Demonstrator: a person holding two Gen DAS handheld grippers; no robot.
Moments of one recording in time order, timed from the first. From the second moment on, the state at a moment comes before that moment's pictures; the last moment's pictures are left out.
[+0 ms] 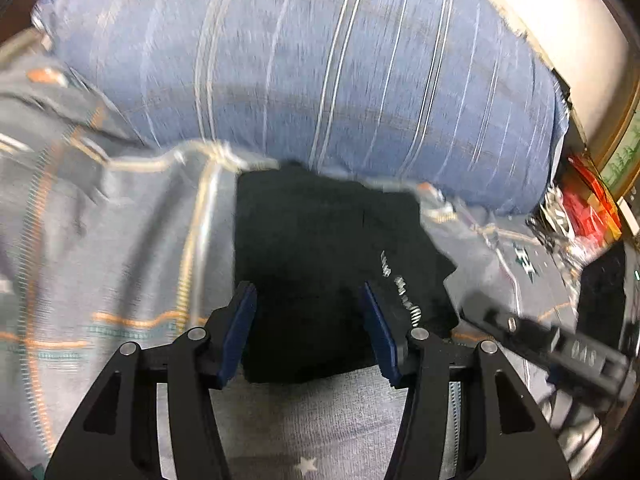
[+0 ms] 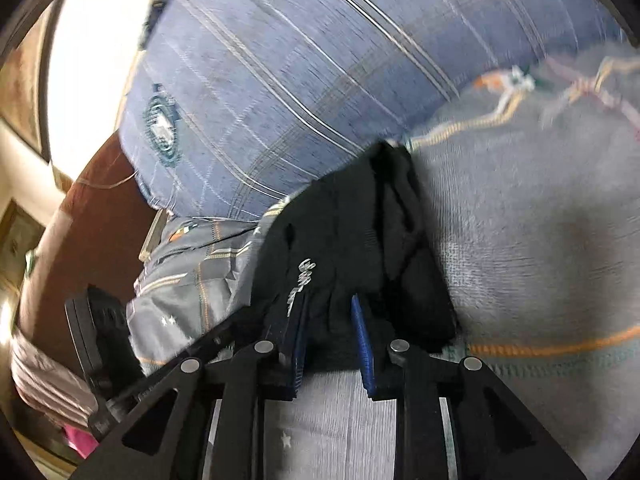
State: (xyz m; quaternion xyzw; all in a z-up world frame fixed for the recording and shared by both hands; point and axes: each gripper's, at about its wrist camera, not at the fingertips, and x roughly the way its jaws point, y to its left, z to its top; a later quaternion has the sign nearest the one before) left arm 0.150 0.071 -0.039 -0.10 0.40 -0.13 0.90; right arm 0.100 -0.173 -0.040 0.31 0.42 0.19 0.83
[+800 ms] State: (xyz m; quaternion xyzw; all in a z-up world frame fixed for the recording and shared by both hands) left arm 0.020 0.074 -0.015 -0.02 0.28 0.04 0.96; right arm -0.018 -0.122 -0.027 0.08 0.37 0.10 0.92
